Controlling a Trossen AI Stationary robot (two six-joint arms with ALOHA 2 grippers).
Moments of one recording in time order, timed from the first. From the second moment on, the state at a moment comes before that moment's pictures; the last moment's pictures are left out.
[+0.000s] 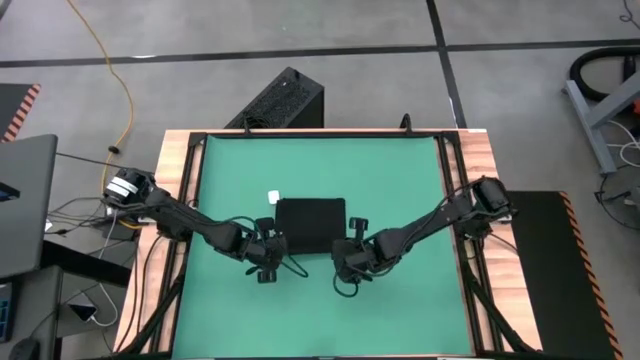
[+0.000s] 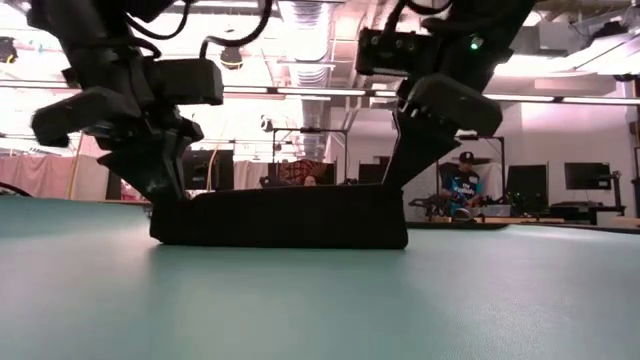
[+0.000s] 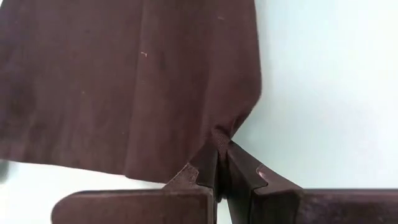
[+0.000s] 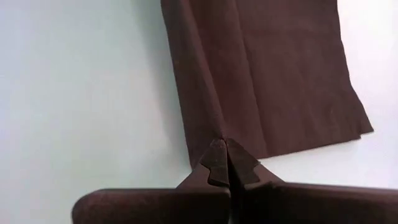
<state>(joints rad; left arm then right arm) -0.35 1.55 0.79 -0.33 -0.32 -0.35 0.35 1.81 1.22 -0.55 0.49 0.35</state>
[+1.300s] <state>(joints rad) -0.32 1.52 0.87 -0.60 -0.53 -0.33 0.19 1.82 1.06 -0.42 0.38 0.33</state>
